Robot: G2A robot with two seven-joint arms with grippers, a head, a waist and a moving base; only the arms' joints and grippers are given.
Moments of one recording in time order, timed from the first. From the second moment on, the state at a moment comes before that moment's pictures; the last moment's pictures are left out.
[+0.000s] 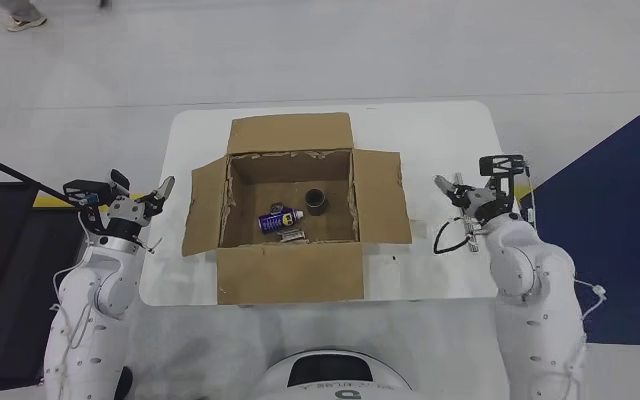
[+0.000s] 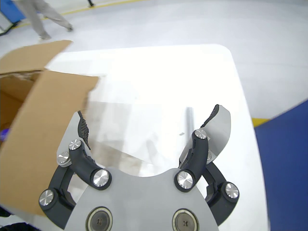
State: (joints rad) left arm 1.65 -1.20 -1.81 -1.59 1.16 -0.37 0.14; right arm -1.59 -1.36 1.74 -1.88 -1.25 -0.14 0.59
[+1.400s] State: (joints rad) left arm 1.65 -1.20 -1.81 -1.59 1.16 -0.37 0.14; right arm -1.37 -1.32 1.69 -1.47 -1.46 -0.09 0.83
